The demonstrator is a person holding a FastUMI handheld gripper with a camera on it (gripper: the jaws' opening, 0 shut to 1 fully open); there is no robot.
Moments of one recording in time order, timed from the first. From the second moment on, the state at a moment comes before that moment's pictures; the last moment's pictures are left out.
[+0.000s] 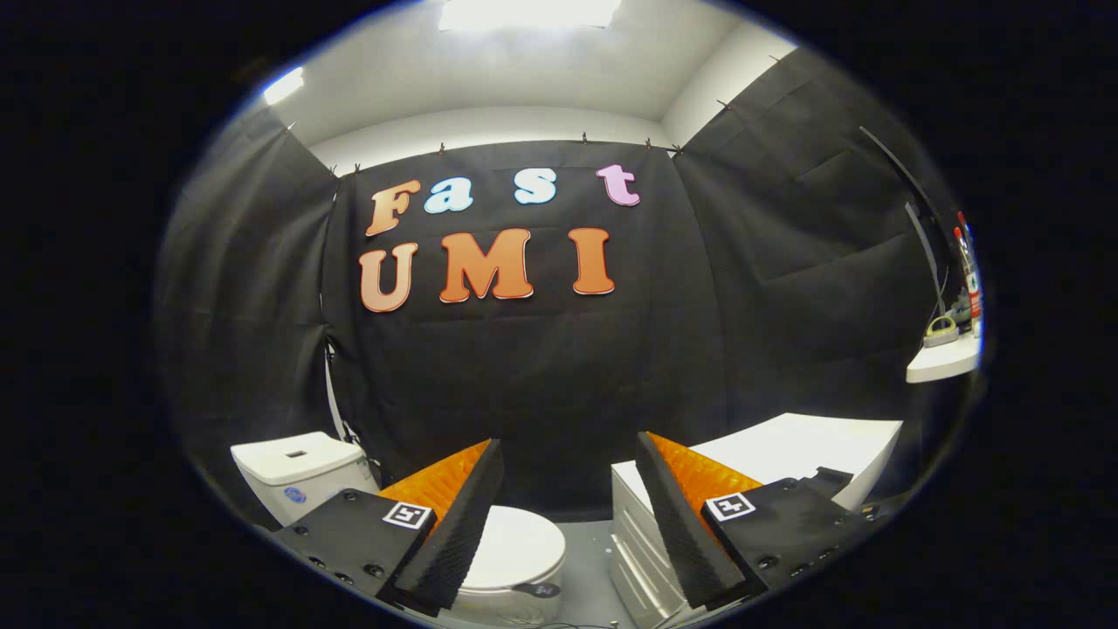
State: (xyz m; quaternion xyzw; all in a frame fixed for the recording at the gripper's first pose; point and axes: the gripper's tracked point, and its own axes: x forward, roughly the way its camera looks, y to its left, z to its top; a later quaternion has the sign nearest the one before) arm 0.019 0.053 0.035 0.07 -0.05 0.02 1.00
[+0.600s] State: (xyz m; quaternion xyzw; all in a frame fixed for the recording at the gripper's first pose) arm 0.076 0.069 -0.135 0.37 0.03 -0.07 0.93
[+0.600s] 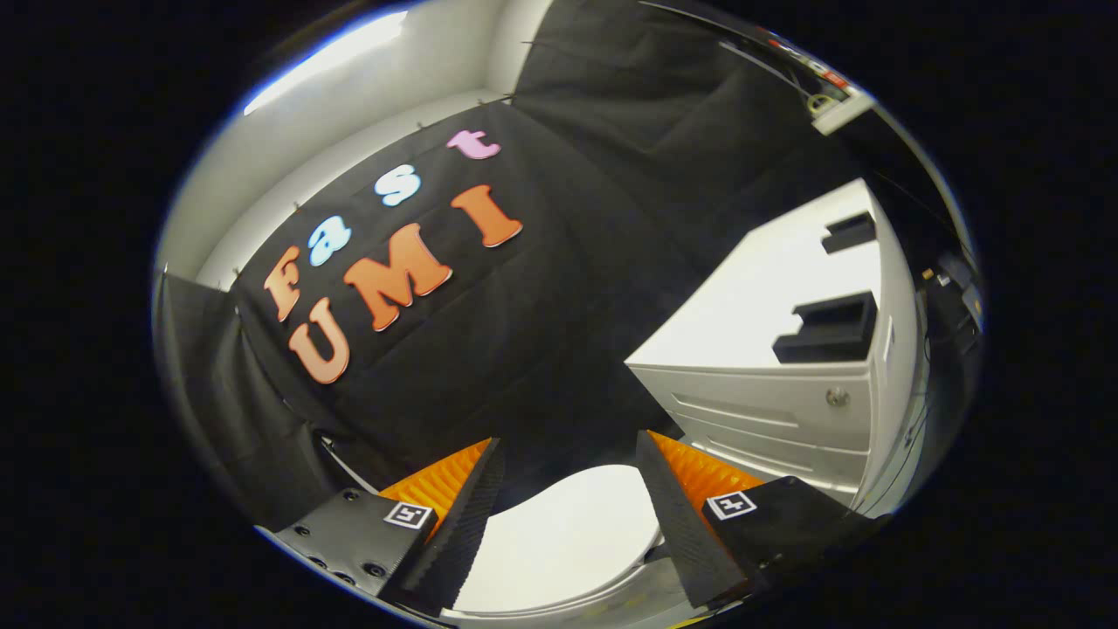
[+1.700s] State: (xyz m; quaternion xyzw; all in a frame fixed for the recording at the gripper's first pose) arm 0.116 0.090 -0.358 0.58 0.18 -0.14 0.78
